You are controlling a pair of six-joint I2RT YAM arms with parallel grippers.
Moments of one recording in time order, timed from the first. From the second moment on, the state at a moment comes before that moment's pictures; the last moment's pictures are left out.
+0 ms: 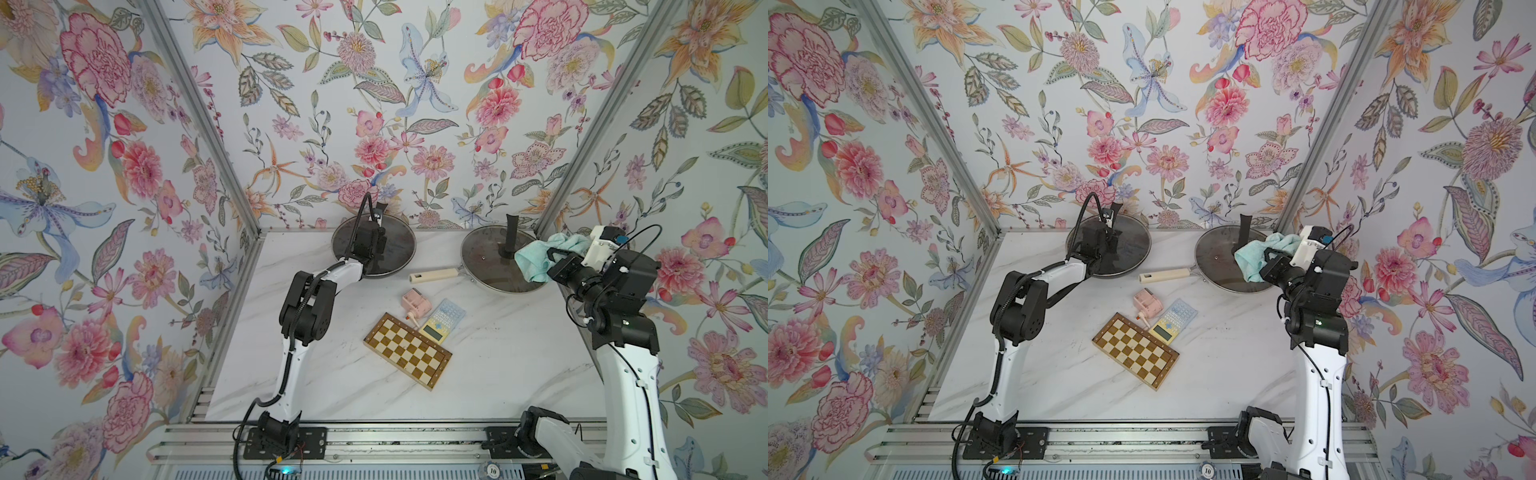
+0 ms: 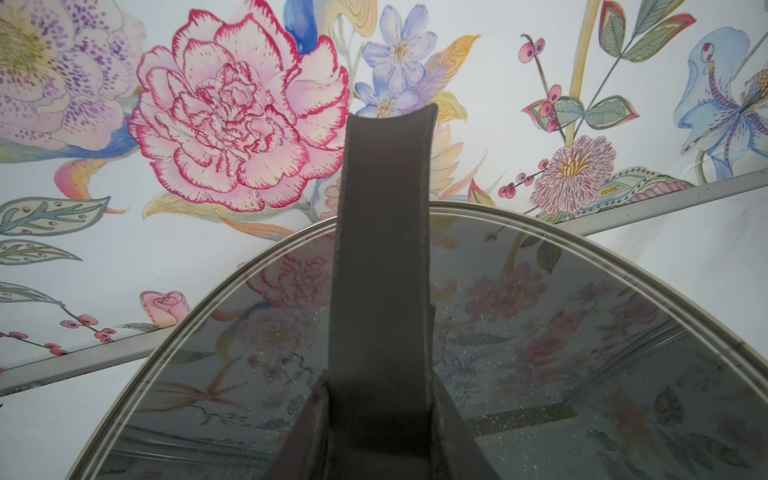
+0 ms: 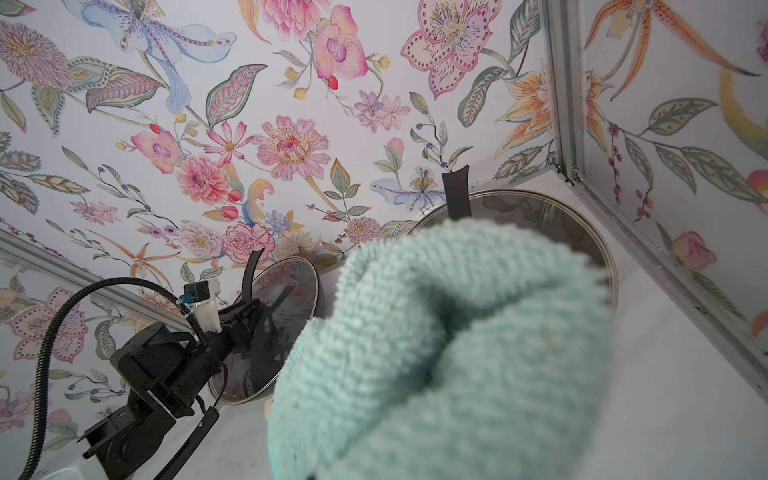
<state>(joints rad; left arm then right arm) -0.41 2.32 1.75 0.23 -0.26 0.07 -0.26 0.96 1.12 -0.44 -0.40 0.42</state>
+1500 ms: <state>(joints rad) -0.49 1.53 1.20 0.39 0.30 -0.02 0.47 1.54 1.26 -0.01 -0.53 0.37</state>
